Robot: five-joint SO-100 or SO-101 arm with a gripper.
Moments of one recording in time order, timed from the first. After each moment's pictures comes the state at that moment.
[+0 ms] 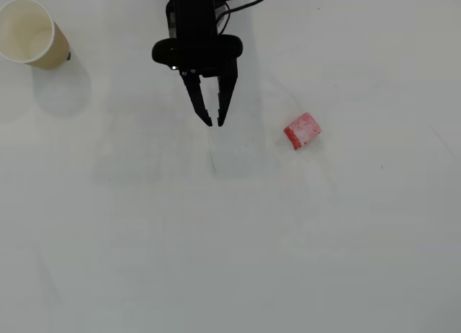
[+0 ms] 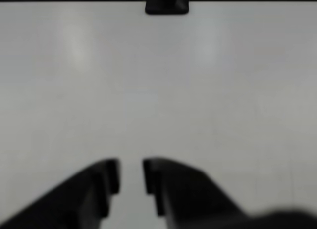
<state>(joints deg) 1.8 178.9 176.9 29.1 81.0</state>
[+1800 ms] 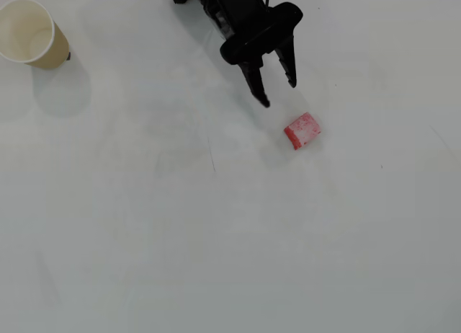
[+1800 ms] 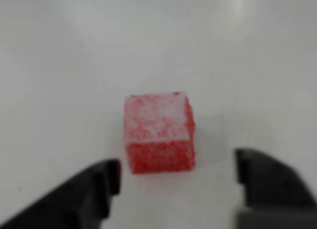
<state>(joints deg) -28.6 178.9 176.9 36.9 81.0</state>
